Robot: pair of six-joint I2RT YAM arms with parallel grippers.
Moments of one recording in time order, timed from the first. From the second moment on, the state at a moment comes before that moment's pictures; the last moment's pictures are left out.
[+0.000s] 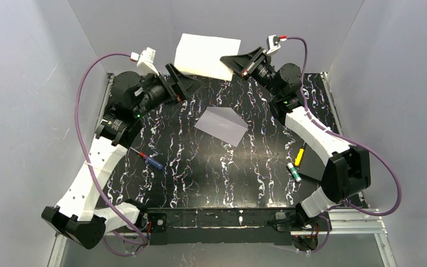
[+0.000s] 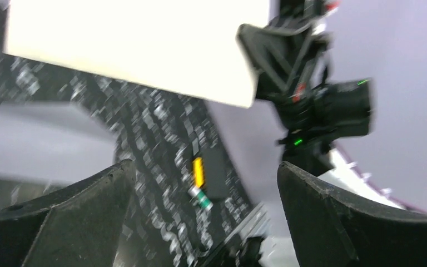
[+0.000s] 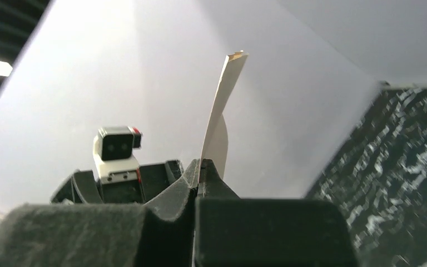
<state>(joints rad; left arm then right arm) -0.43 1.14 1.40 -0.43 0.31 -0.73 0.47 1.55 1.31 0.61 -0.51 1.22</state>
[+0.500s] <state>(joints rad) -0.43 1.32 1.39 0.19 0.35 -0.97 0.52 1.55 1.33 0.73 -0.16 1.58</state>
